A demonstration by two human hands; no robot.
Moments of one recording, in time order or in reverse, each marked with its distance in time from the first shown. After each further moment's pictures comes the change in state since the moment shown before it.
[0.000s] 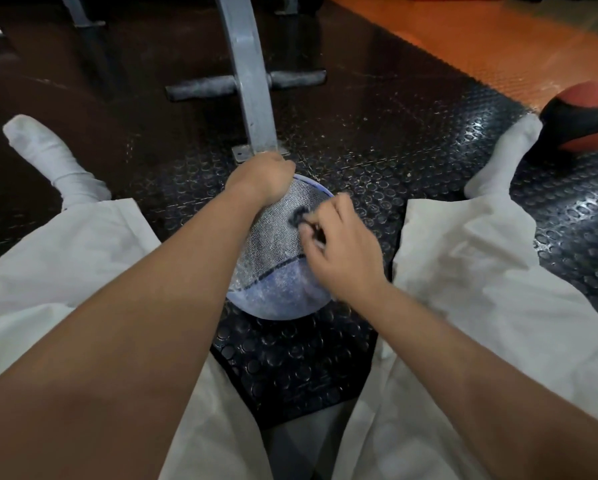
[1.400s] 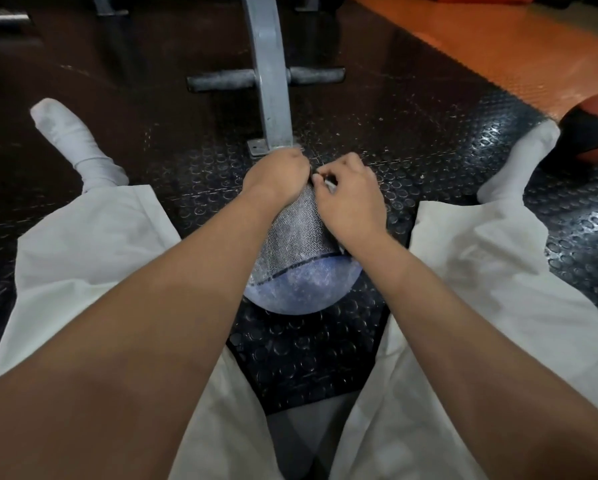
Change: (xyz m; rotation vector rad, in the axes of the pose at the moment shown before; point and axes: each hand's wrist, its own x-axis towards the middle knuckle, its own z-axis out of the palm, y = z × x) left_hand -0.001 -0.013 0.007 0.158 0.063 0.168; right_hand 0.054 -0.002 0.008 0.052 -0.001 0.237
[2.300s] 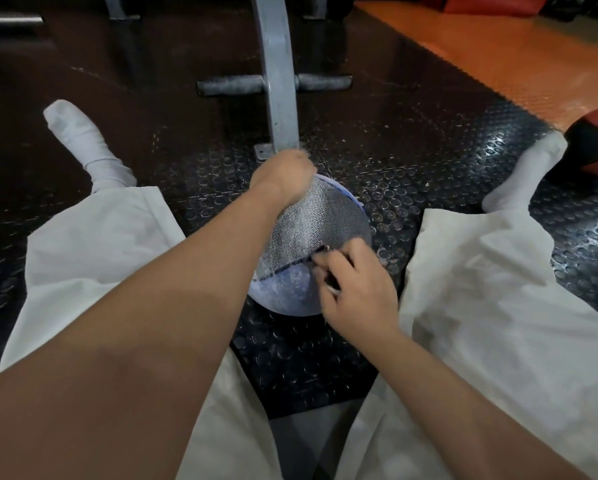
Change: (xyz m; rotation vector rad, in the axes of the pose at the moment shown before) left_hand 0.002 0.000 -0.006 0.049 0.010 0.064; right_hand -0.100 0.008 -0.009 -0.083 -0.007 -0.333
